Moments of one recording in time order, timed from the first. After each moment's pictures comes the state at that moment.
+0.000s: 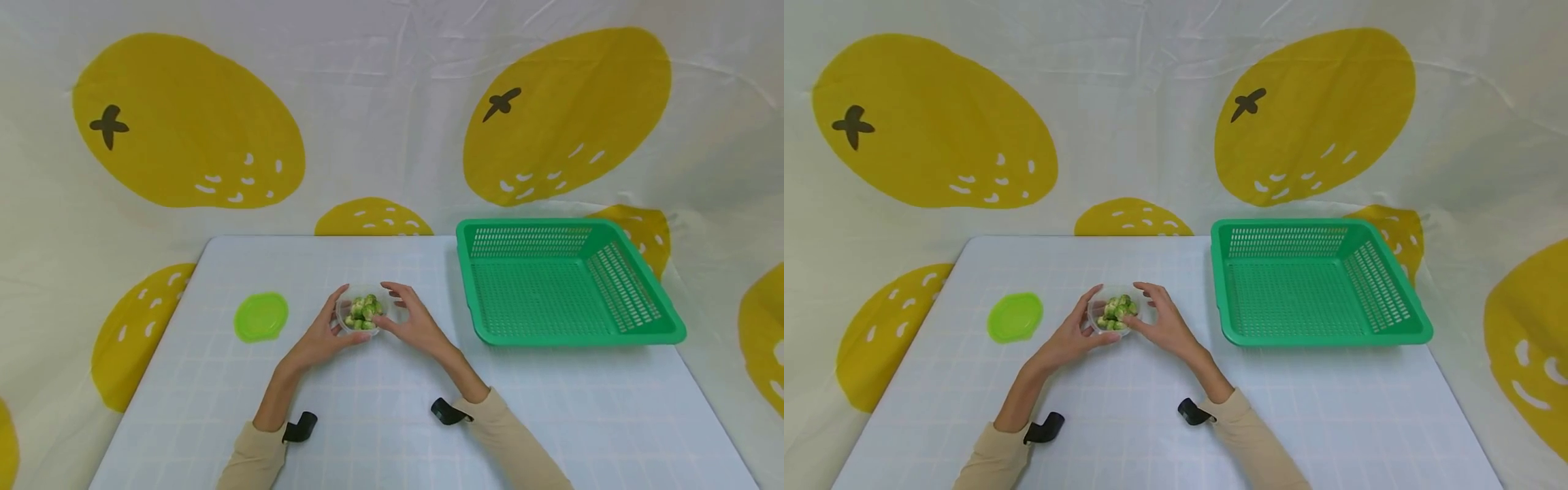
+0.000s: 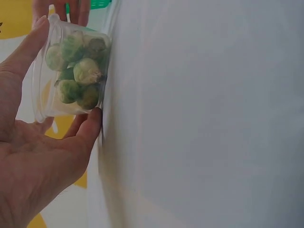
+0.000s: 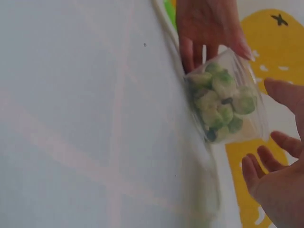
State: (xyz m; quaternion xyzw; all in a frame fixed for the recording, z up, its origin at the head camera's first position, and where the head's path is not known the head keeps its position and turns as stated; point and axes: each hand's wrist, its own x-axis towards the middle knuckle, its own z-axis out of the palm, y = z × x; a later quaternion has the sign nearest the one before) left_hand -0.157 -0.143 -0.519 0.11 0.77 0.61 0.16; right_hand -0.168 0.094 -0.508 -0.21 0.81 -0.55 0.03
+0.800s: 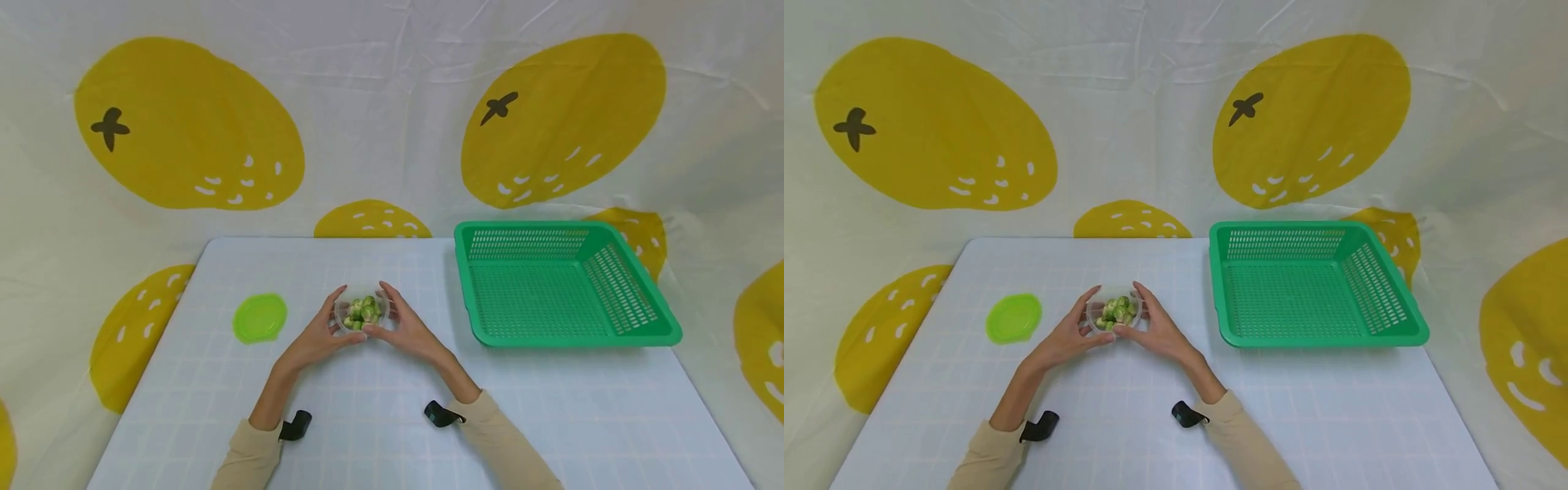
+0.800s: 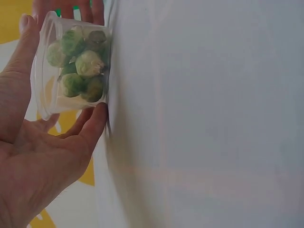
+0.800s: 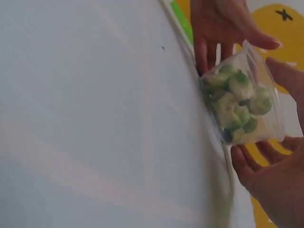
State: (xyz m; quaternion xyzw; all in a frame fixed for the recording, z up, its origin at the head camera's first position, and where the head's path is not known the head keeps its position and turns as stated) left_hand -0.158 -0.145 -0.513 0.11 0.80 0.57 0.16; right_hand -0.168 0.090 -0.520 -0.19 0.80 -0.55 0.11
